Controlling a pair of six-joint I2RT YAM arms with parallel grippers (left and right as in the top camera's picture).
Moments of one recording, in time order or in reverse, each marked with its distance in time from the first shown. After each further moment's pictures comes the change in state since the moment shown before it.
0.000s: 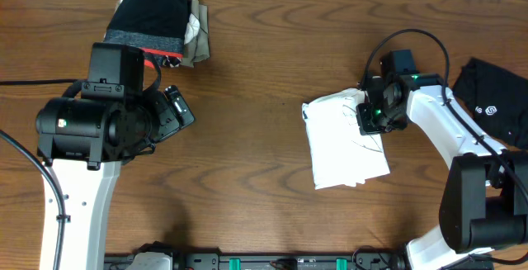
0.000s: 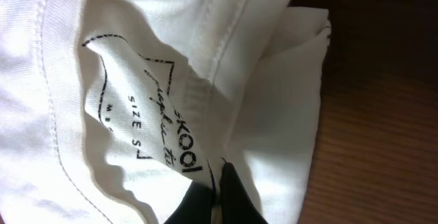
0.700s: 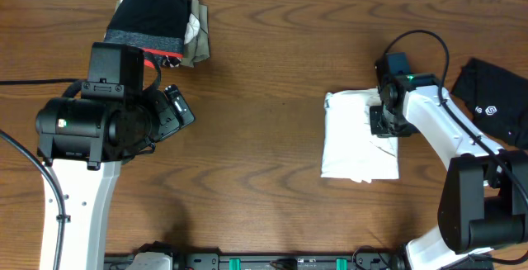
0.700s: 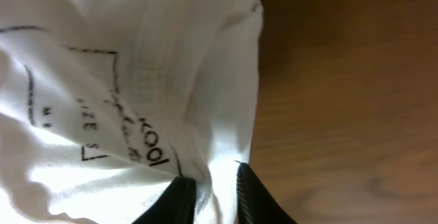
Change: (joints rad) left arm 0.000 0.000 0.000 0.005 0.000 0.000; right arm 0.023 0.000 0.000 -0.078 0.417 0.215
